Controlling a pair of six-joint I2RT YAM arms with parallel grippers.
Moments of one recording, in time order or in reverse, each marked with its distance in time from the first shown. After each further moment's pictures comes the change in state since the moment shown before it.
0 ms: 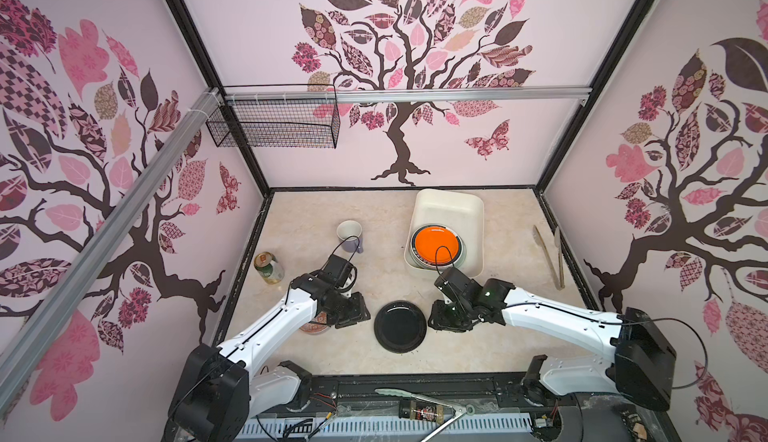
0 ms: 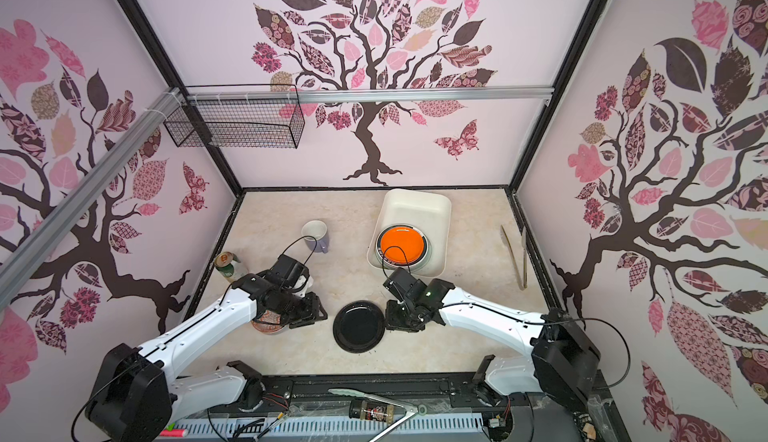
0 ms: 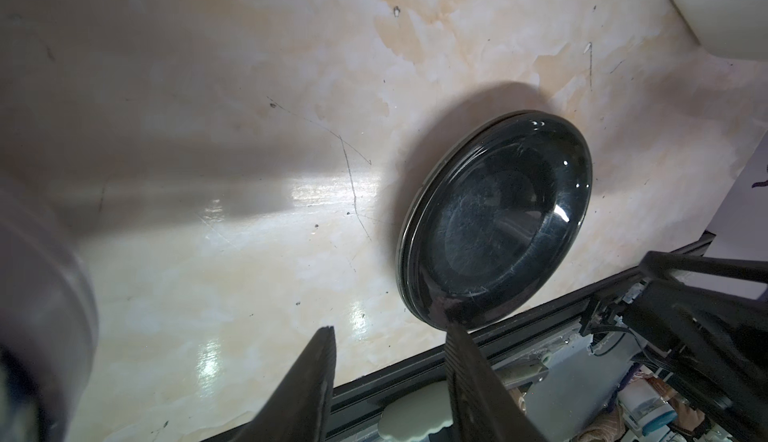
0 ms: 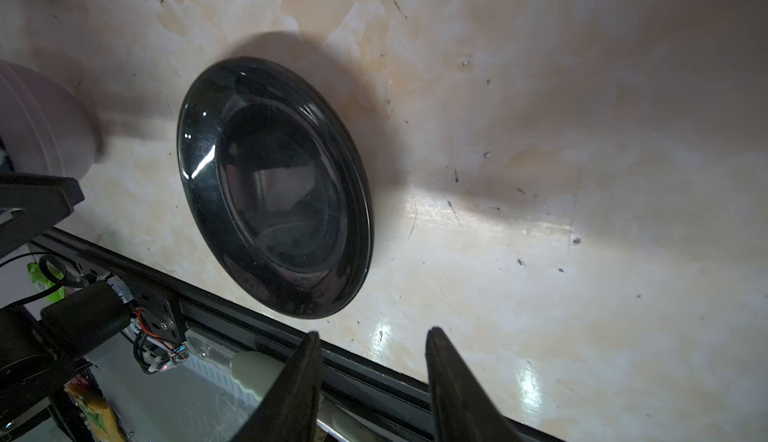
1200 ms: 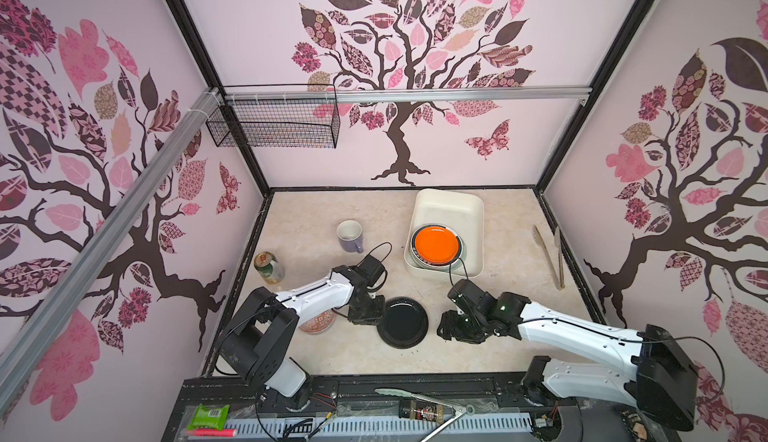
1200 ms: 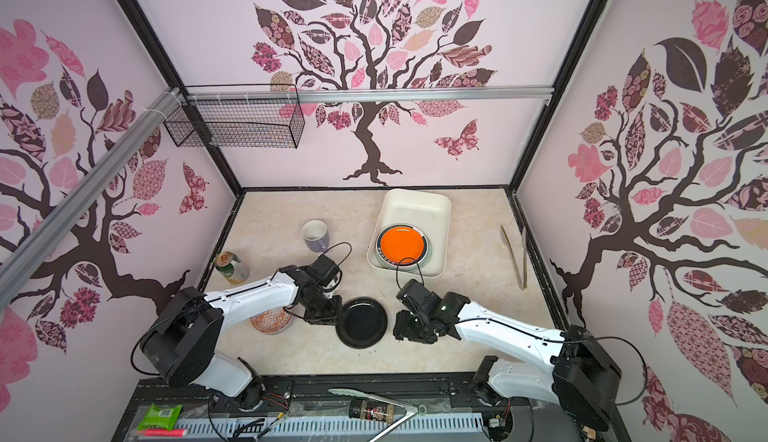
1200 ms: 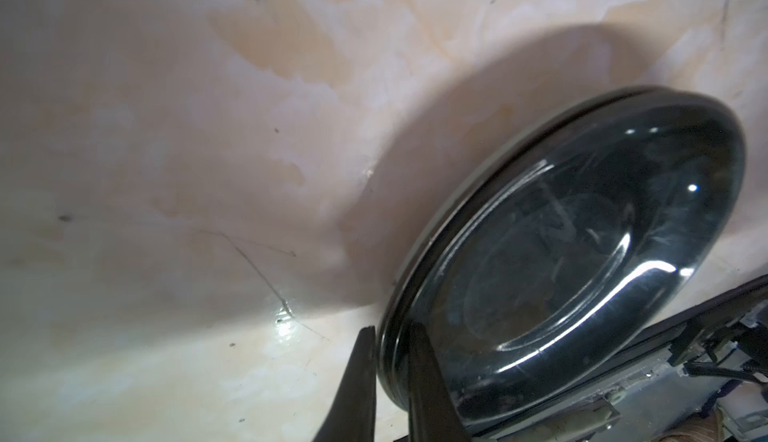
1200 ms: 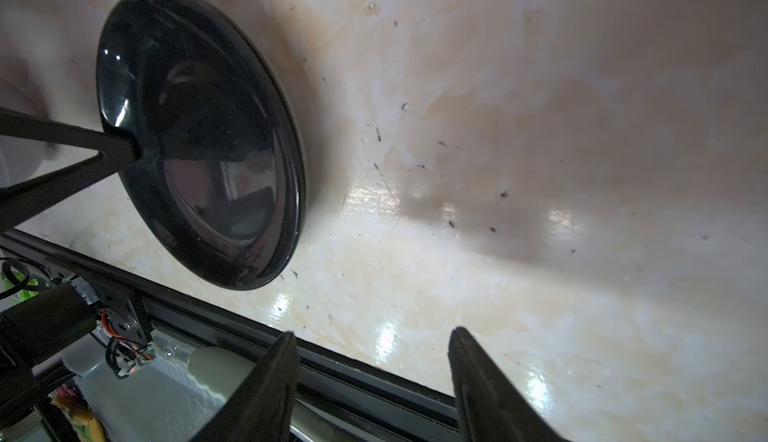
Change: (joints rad) left arm -0.174 0.347 0.120 0.102 -0.085 0.024; right arm -0.013 -0.161 -0.167 0.011 0.020 0.032
